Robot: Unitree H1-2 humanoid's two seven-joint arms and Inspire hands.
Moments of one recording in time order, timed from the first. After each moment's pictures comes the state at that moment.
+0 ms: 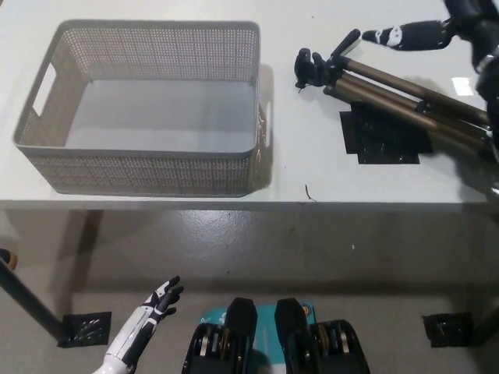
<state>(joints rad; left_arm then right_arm) -0.06 0.22 -0.12 0.33 0.03 -0.22 -0.15 -0.99 -0.36 0.19 0.47 -0.48 0.15 0.22</state>
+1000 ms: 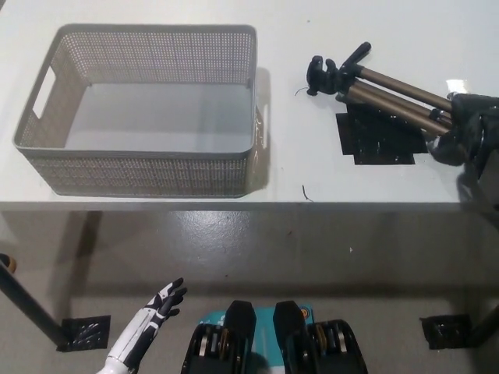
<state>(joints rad) -0.06 0.21 -0.11 0.35 0.03 -0.28 -0.18 -1.16 -0.31 0.66 1.42 -0.64 0.18 0.05</state>
